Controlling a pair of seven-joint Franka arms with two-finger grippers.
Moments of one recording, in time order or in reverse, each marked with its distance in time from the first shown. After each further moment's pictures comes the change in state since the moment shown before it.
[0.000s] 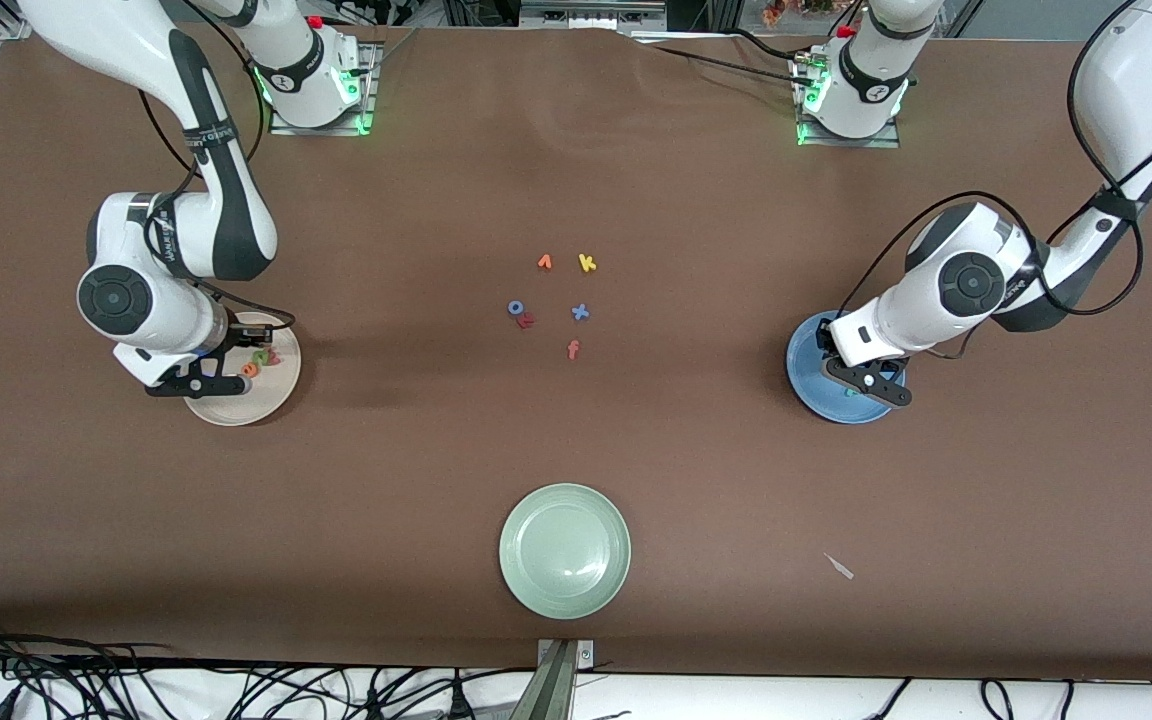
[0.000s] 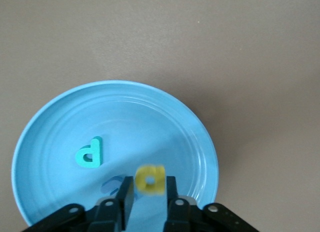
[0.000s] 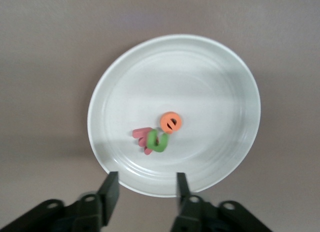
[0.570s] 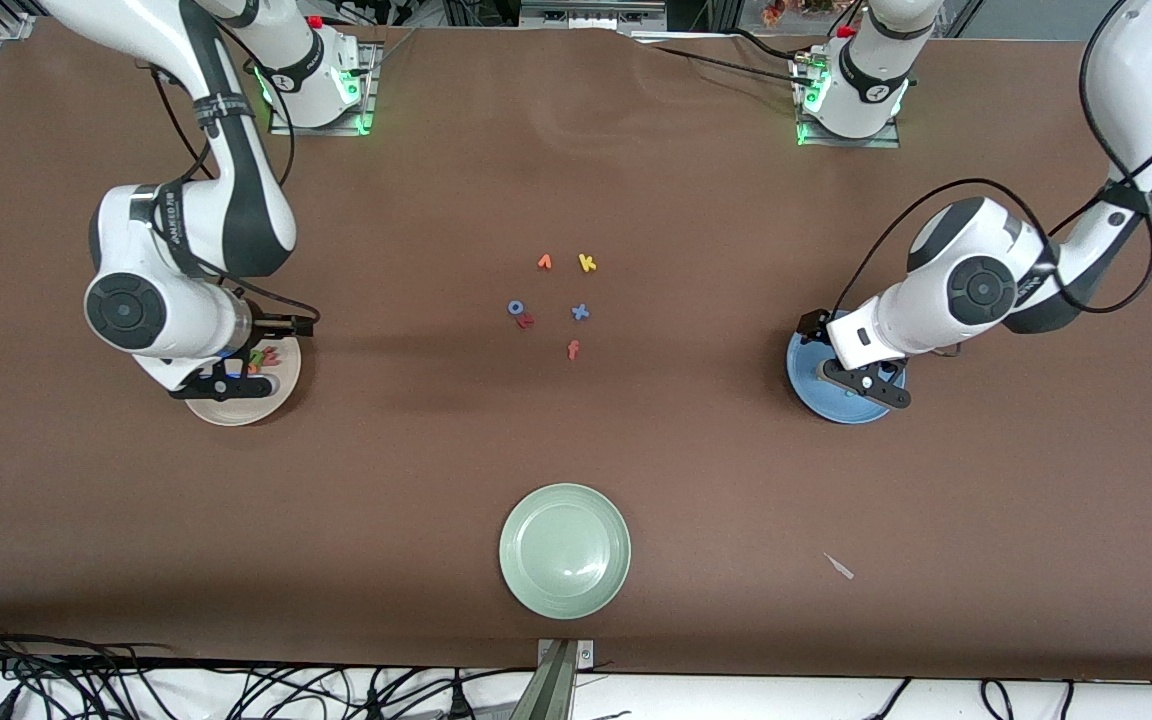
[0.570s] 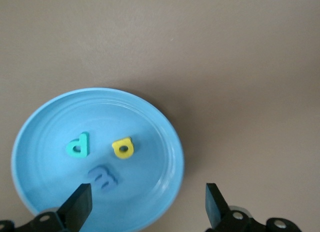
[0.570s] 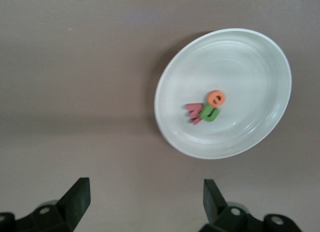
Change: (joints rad) left arm -0.008 -0.003 -0.111 0.151 -0.130 -0.230 -0.001; right arm 0.084 0.000 0.017 0.199 0.077 -0.300 0.103
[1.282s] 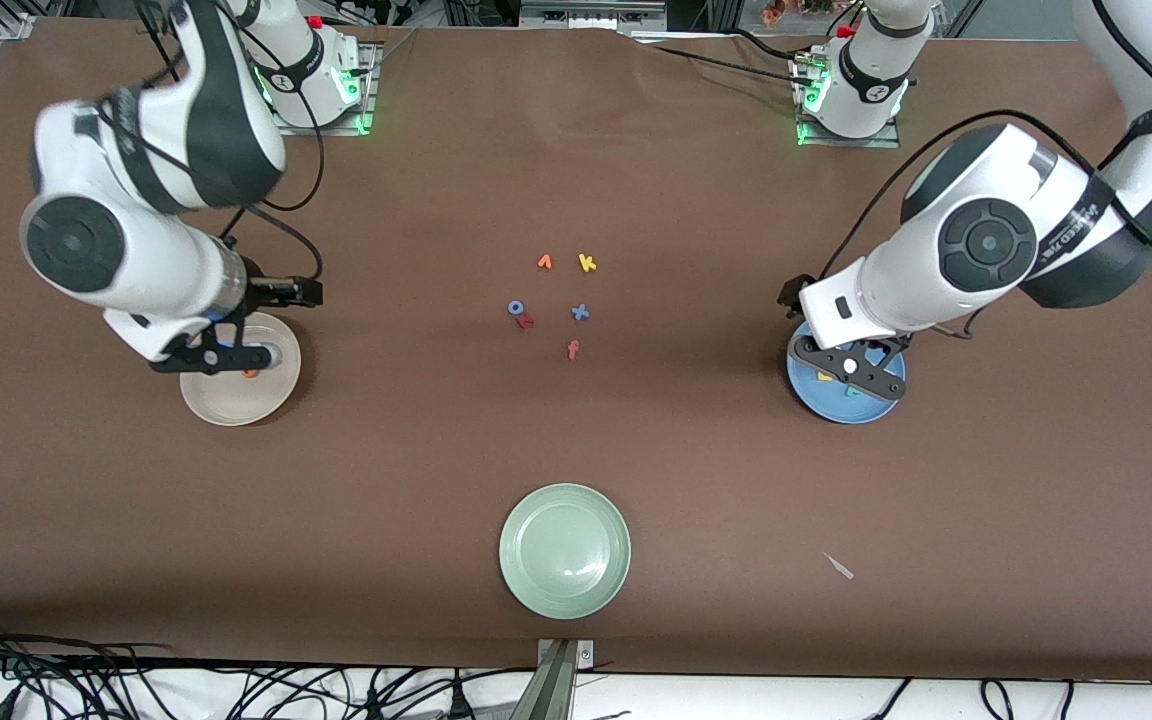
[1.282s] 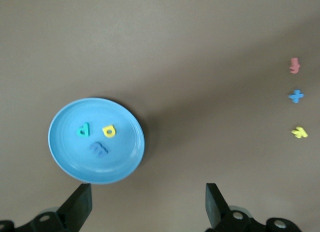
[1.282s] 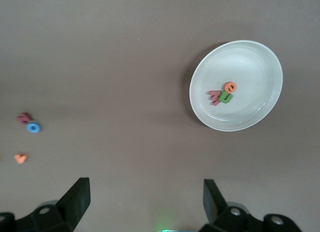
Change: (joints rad) left arm -0.293 -0.099 0.048 0.422 -0.166 -0.414 -0.004; right arm -0.048 -0.130 0.092 0.219 0.022 -0.255 0.033
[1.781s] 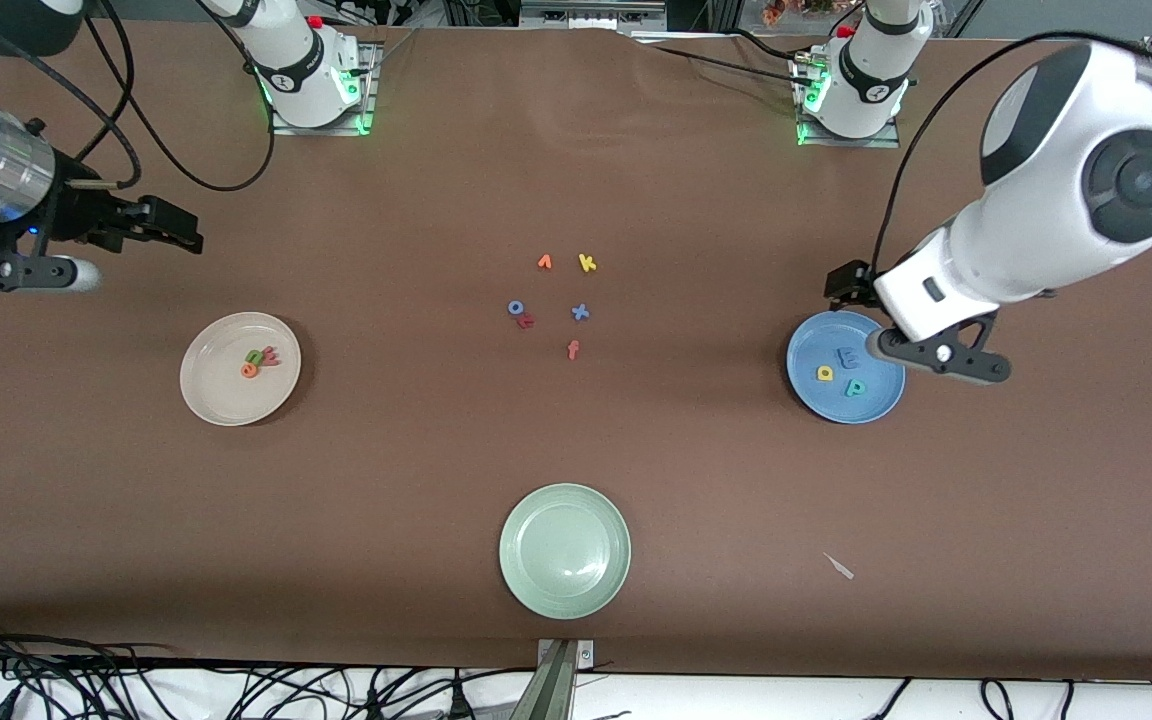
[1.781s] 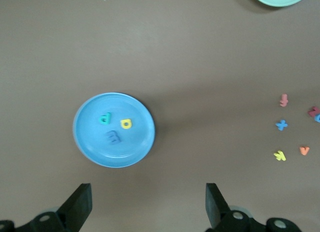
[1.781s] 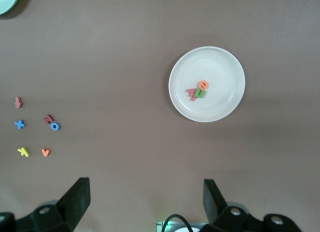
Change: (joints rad) left arm -0.376 -0.289 0.621 0.092 -0.324 -0.026 0.097; right arm -0.195 -0.180 0.077 -0.008 0.000 -0.073 -0.037
